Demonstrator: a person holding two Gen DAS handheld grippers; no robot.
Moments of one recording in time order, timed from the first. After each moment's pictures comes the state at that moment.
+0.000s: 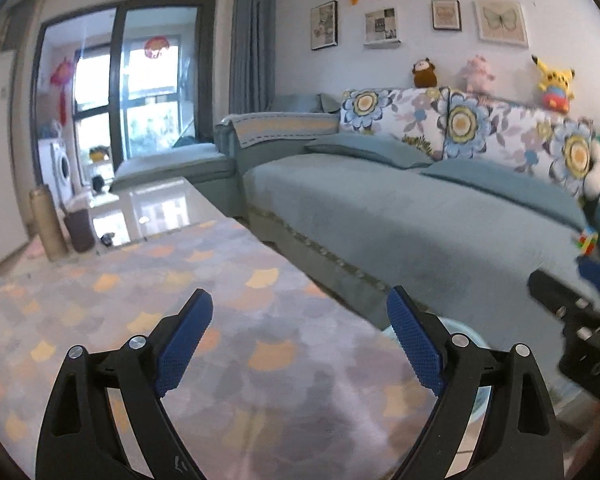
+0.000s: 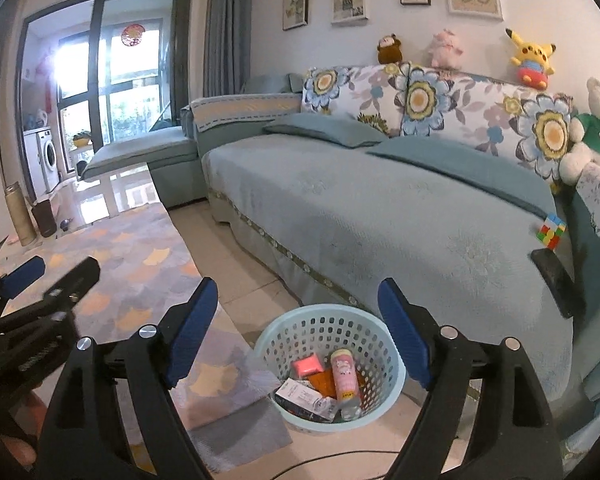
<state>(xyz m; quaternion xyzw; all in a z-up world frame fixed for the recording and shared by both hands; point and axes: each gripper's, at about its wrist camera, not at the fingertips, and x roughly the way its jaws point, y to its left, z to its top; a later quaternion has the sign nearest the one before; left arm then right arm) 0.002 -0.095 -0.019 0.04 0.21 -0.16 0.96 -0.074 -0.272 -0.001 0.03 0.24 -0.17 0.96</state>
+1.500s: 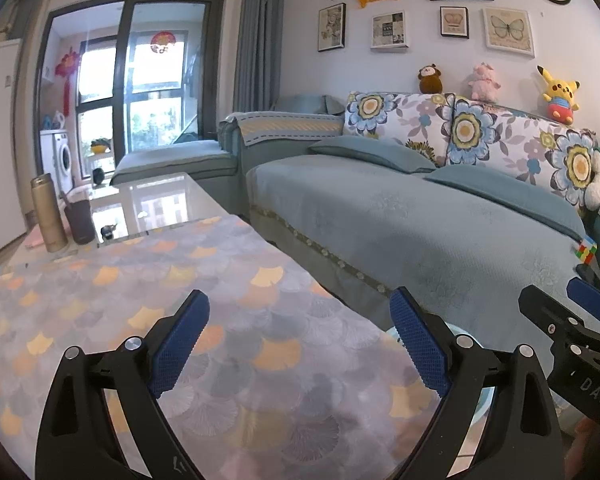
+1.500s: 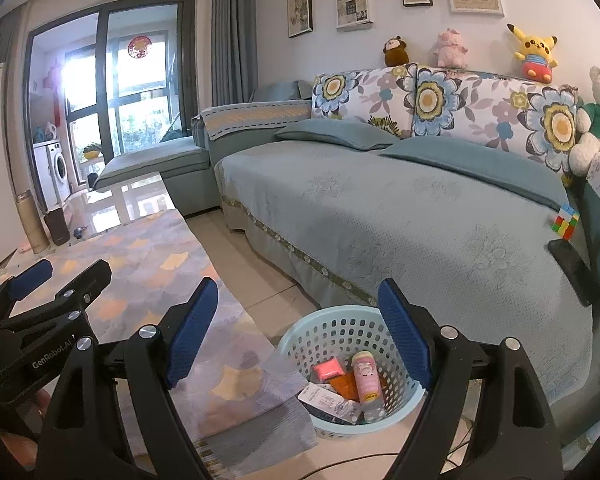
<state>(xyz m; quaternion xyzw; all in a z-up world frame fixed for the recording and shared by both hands) 0.000 -0.088 -0.022 0.01 0.21 -0.15 0.97 -0.075 -0.261 -0.011 0.06 0.22 -0.15 0.96</state>
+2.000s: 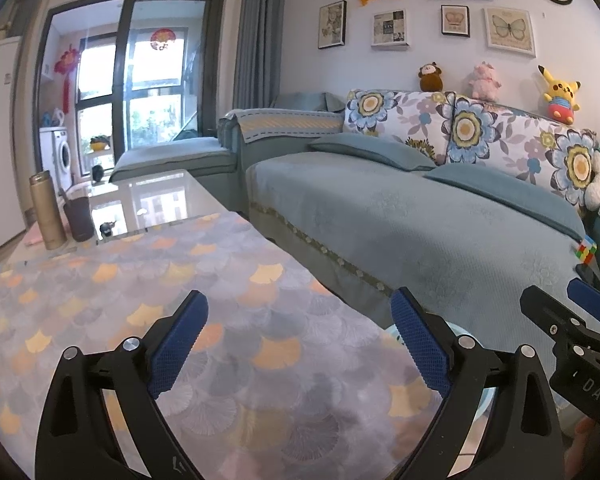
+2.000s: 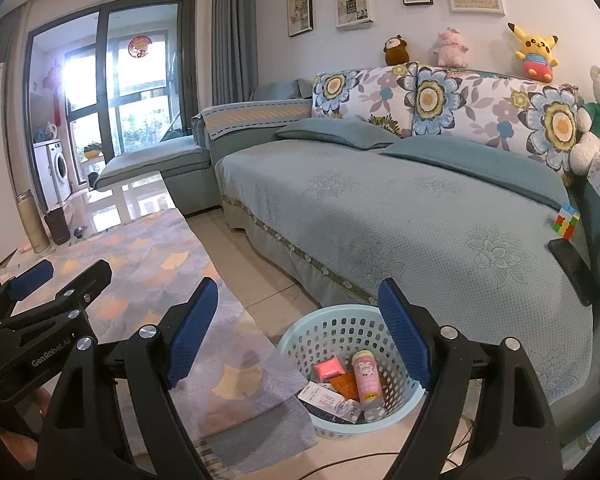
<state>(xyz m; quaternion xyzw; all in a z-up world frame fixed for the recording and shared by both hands) 0.001 -0.089 -0.022 0.01 0.21 -0.15 0.97 -0.074 -0.261 -0.013 0.06 0.22 -0.15 0.96</state>
